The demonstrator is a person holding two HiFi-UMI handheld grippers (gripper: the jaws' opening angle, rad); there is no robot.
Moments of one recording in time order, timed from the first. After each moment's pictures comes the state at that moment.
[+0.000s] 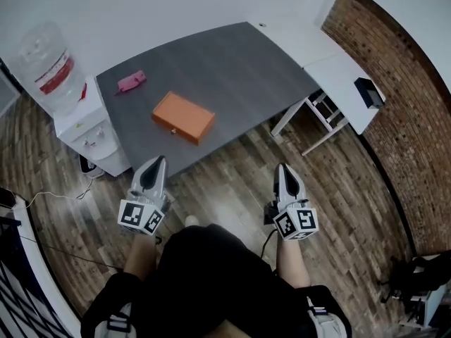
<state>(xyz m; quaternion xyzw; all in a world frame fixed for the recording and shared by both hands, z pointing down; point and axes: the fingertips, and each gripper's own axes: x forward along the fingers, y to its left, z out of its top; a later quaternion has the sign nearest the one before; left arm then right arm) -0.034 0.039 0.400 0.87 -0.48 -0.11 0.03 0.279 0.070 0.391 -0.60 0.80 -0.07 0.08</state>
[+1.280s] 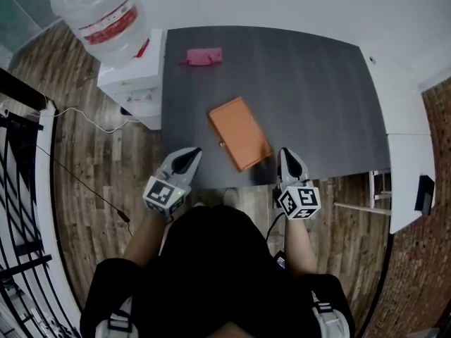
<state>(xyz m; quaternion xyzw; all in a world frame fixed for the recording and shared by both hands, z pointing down) -0.070 -0.076 0.493 0.81 -0.58 0.03 0.09 0.140 -0.188 0.495 -0.36 0.92 -0.13 -0.07</state>
